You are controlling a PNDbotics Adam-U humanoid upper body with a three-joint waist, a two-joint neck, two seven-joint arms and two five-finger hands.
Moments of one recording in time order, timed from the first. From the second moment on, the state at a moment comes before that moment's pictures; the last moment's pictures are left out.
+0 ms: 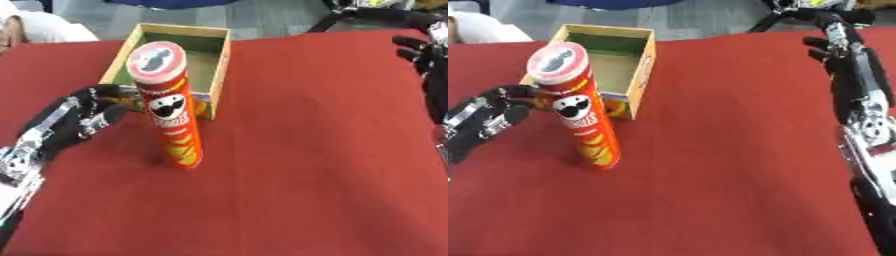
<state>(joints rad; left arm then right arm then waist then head) -0.49 0.51 -0.28 -1.57 0.12 0.14 -0.19 -0.38 -0.48 -0.01 -1.74 -0.19 0.08 -0.22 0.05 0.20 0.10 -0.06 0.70</state>
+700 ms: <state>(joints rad) -0.51 0.47 -0.32 -1.60 0.07 0.15 -0.17 -0.38 -0.47 0.00 -1.74 -0.20 0.09 -0.21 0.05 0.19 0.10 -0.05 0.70</state>
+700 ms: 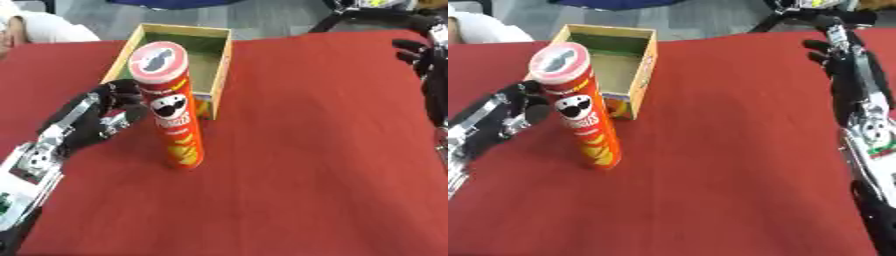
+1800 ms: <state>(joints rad) -0.53 0.43 -0.33 -1.57 -0.02 0.18 -0.16 -0.37 -0.46 0.00 -1.74 -0.20 0.09 -0.20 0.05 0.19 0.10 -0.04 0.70</state>
